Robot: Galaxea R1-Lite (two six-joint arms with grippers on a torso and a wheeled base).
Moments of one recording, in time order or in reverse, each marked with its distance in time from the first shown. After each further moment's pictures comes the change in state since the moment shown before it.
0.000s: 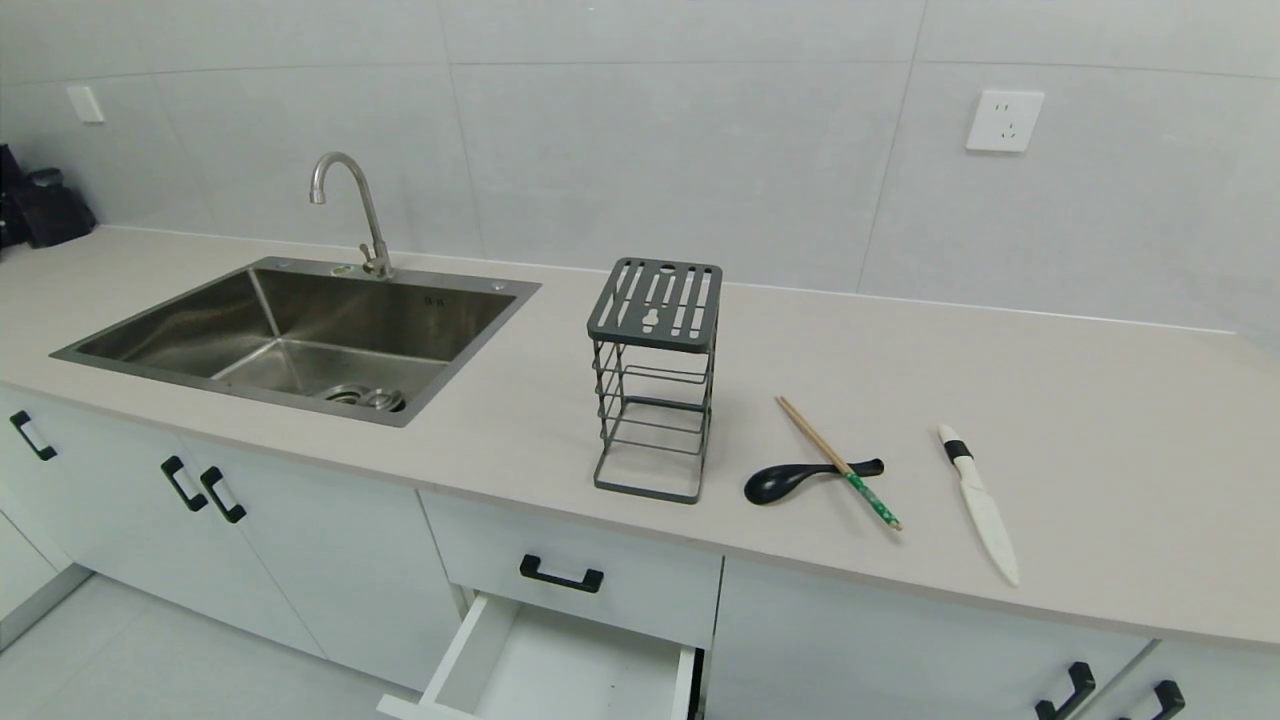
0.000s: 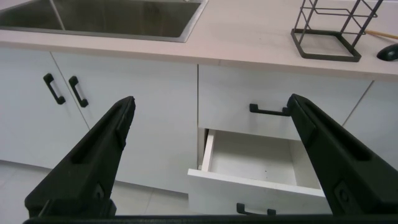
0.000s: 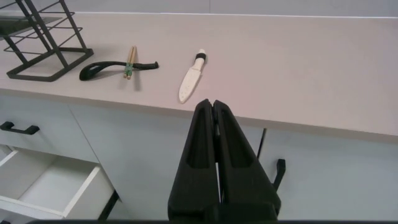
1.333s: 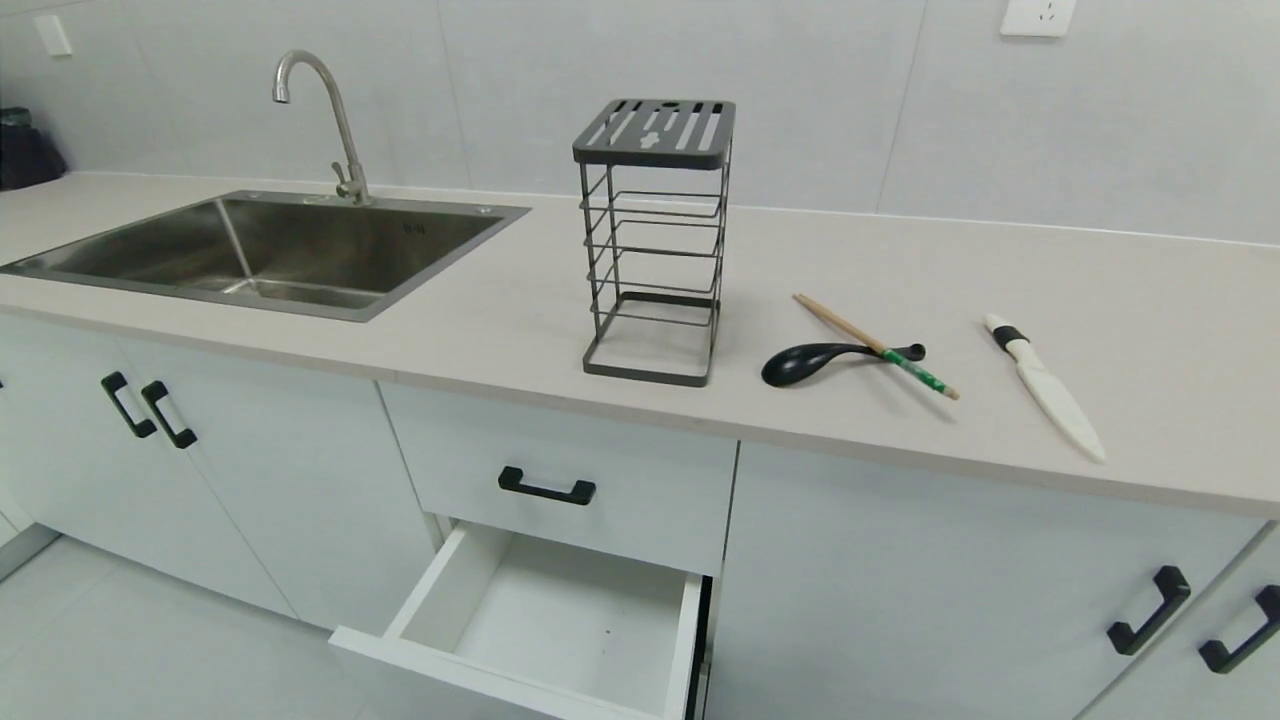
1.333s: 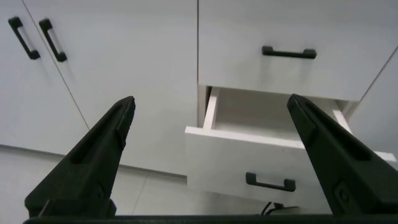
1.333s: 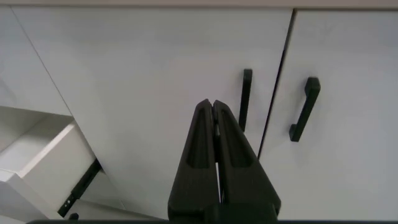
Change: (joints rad) left arm 0.000 0.000 0.000 0.000 0.000 0.000; right arm 0.000 0.000 0.000 0.000 0.000 -0.001
